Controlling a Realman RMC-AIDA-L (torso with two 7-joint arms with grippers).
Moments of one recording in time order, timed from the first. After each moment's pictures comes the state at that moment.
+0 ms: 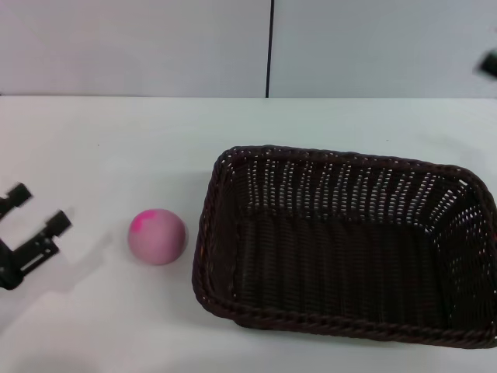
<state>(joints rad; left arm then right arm) -0.14 -2.06 0.25 0.41 1.88 1.77 -0.89 0.11 2.08 -0.92 -1.06 -1.22 -1.61 1.18</state>
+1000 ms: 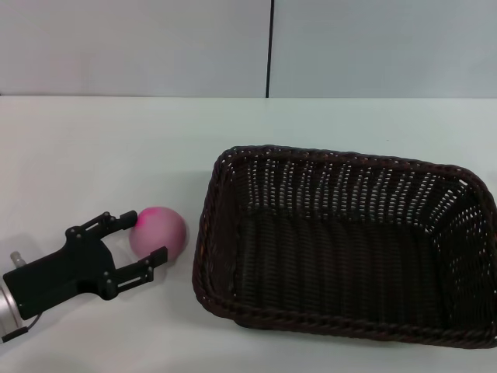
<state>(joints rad) -0.31 -2.07 0.34 0.31 2.09 1.53 -0.79 0.11 2.08 -0.69 -0.44 -1.04 -1.85 1.03</state>
